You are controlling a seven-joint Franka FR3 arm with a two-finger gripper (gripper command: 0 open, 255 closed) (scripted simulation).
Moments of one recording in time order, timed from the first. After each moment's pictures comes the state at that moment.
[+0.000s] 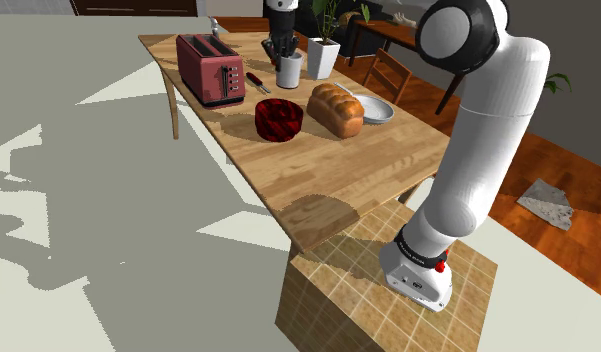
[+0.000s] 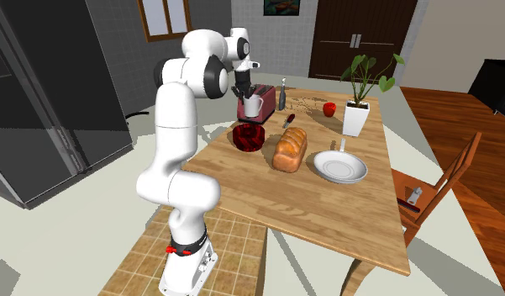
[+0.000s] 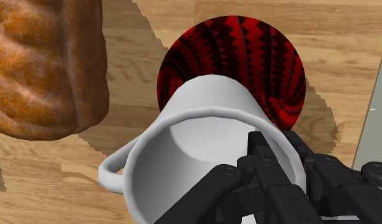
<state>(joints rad) -0.03 0.29 -0.03 -1.41 -0.06 1.68 0.09</state>
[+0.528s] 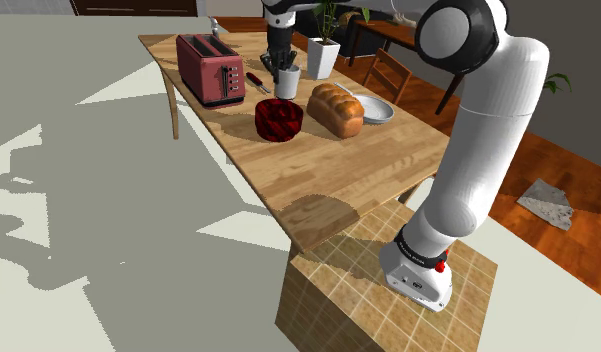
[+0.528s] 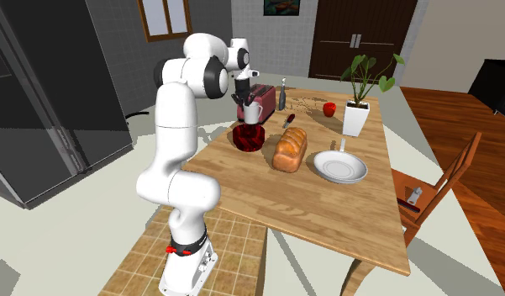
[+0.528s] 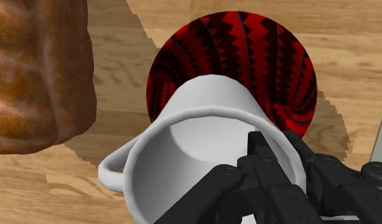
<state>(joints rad) -0.03 0.29 -0.03 -1.51 -0.06 1.78 0.10</state>
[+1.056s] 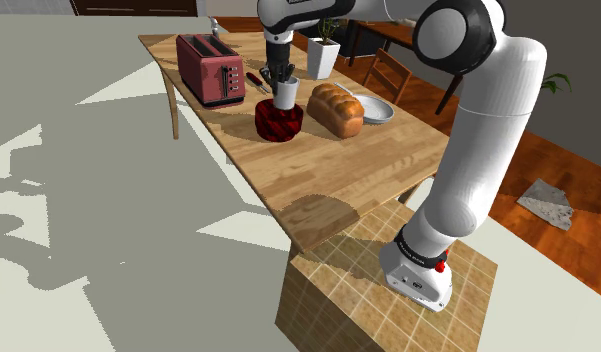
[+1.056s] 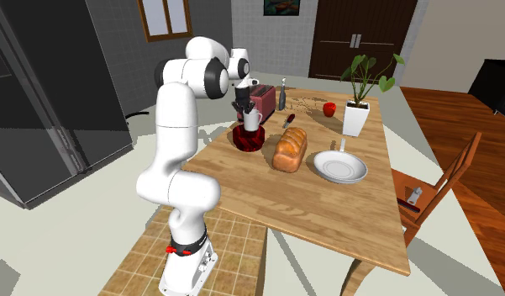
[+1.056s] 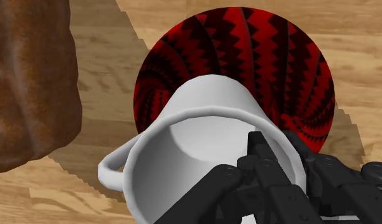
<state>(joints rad) -0.03 0.30 -0.03 -1.60 -0.06 1.89 0.10</state>
